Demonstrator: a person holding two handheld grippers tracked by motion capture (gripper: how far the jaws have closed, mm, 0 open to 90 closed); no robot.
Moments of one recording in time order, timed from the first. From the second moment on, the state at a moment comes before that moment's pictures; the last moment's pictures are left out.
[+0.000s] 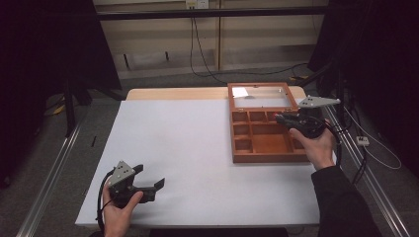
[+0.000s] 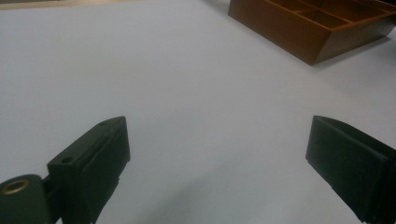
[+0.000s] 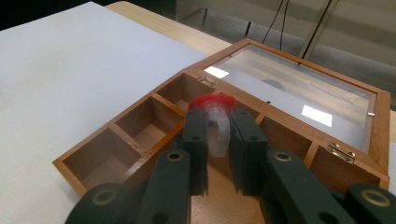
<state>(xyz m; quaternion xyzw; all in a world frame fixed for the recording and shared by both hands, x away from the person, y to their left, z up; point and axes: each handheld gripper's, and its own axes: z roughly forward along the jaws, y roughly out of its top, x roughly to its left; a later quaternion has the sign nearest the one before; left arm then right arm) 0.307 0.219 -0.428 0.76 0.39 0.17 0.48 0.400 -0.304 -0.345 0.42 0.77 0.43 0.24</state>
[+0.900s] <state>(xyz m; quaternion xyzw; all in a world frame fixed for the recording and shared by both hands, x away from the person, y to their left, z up) 0.307 0.219 -0.428 0.77 0.39 0.17 0.48 0.431 -0.328 -0.348 0.47 0.75 0.41 0.25</state>
